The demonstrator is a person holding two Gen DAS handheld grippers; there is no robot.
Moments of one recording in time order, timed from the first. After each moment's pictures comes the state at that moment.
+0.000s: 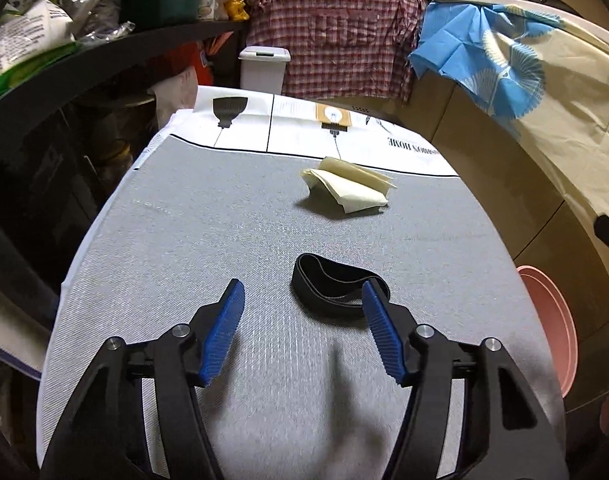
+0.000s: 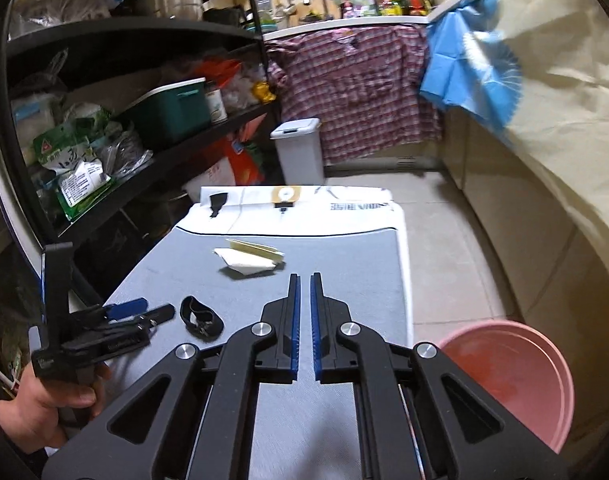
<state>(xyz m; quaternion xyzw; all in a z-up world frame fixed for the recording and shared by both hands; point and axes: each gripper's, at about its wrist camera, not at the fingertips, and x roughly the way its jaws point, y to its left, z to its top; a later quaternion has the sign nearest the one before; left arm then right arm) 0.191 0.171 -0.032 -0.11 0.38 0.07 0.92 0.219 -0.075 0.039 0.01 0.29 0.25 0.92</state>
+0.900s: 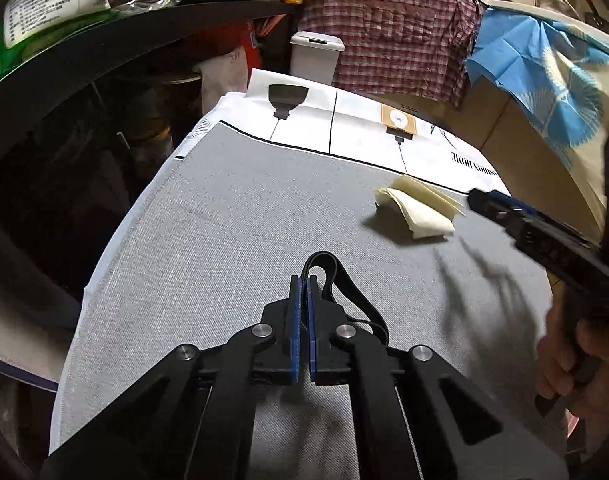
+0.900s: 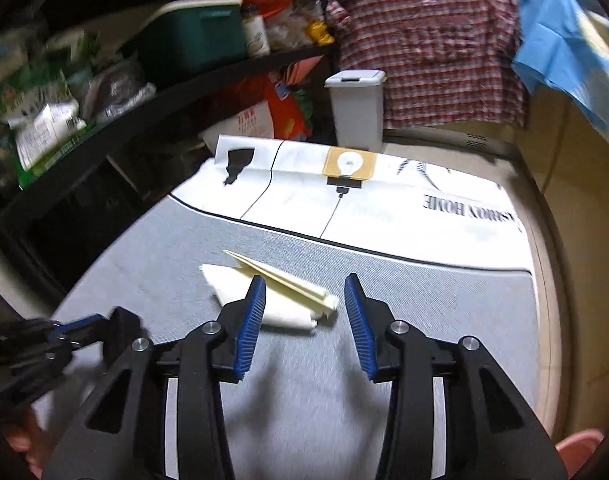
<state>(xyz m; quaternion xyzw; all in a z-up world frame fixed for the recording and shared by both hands) 0.217 0.212 -0.034 -0.15 0.40 0.14 0.89 0.356 0.053 -0.032 -0.06 0.35 0.33 0.87</state>
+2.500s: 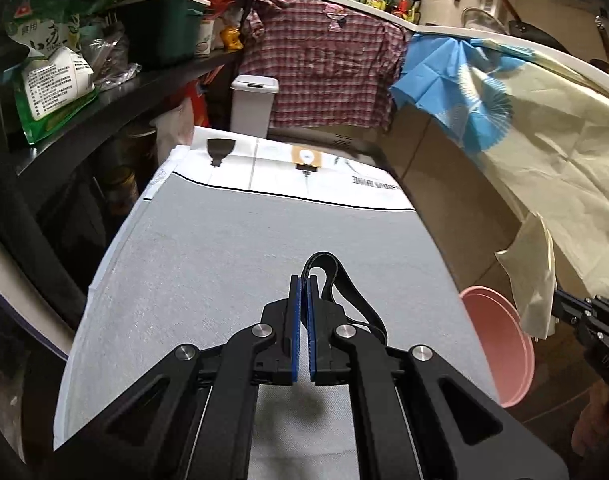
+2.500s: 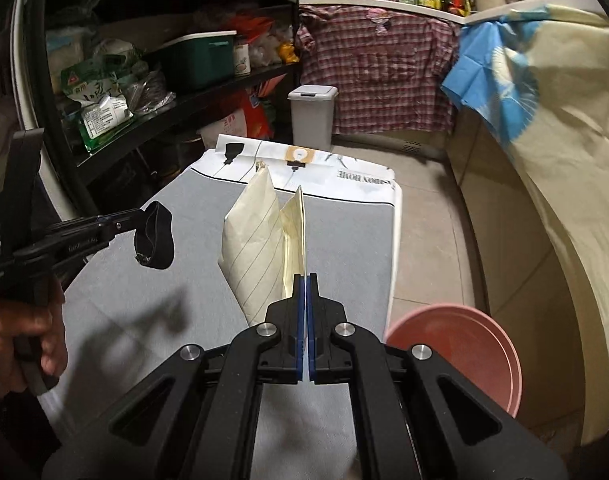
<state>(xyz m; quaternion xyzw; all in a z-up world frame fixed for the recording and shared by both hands) 0.142 0.150 0.038 -0.14 0.34 0.04 0.93 0.164 -0.087 0.067 -0.09 0.33 0.25 0.91</state>
